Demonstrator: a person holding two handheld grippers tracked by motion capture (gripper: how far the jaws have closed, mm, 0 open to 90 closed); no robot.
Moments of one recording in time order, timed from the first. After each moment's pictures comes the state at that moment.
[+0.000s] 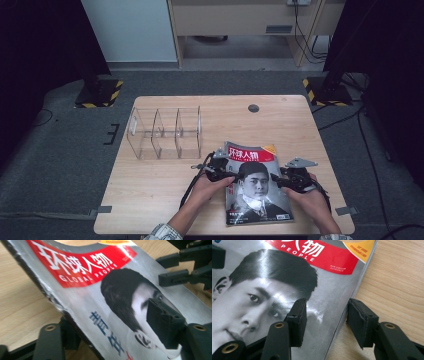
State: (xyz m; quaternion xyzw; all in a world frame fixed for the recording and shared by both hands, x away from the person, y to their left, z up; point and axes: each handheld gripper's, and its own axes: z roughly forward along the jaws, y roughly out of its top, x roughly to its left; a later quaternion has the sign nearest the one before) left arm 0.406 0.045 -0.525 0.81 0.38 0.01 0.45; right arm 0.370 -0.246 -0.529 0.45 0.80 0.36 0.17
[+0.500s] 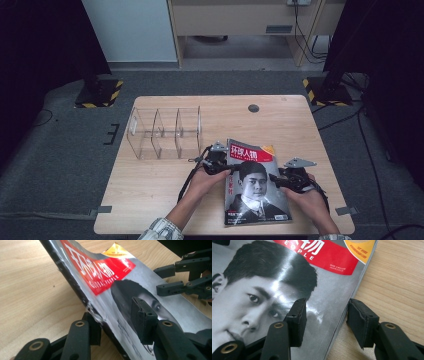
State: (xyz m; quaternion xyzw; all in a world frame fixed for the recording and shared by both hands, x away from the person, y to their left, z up) left arm 0.418 0.048 -0.505 0.82 0.37 0.01 0.44; right arm 0.370 -0.243 -0.530 0.46 0.79 0.36 0.16
